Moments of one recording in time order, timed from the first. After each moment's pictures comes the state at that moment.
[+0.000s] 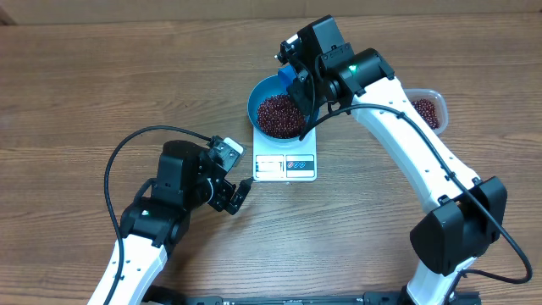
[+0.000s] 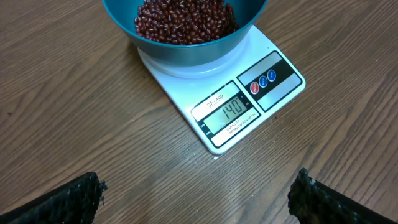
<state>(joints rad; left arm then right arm) -0.29 1.04 0.69 -0.45 0.25 0.26 0.48 1.91 1.83 -0.97 -0.04 -0.17</state>
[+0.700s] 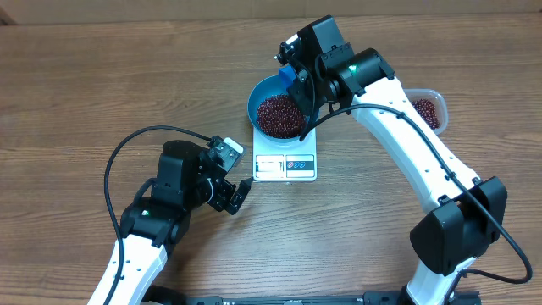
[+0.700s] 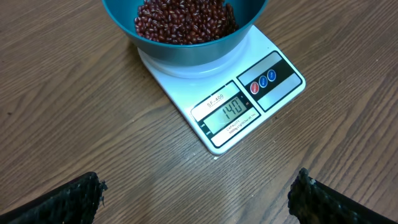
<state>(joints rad) -0.29 1.04 0.69 -0.45 0.25 0.26 0.48 1.91 1.83 -0.97 -0.03 -0.19</state>
